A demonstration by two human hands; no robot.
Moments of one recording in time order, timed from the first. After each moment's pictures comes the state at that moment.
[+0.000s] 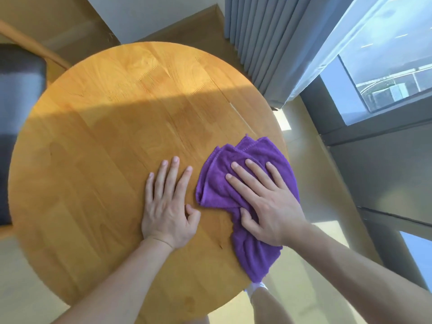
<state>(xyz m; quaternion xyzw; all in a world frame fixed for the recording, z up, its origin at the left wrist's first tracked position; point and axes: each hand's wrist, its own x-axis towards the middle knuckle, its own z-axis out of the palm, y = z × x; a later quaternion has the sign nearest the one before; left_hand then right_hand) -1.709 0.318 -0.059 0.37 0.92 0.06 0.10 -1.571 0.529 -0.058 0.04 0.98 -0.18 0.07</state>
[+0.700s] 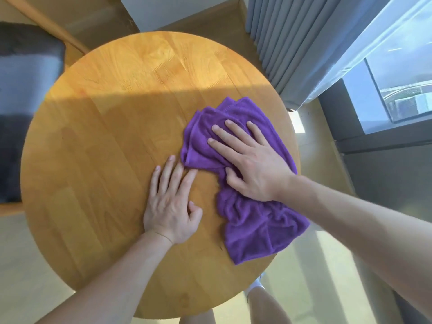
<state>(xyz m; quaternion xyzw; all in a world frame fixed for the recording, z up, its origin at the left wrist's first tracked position) -1.710 0.321 -0.057 0.37 0.92 0.06 0.10 -1.671 0.562 -0.064 -0.07 0.98 -0.19 0.06</state>
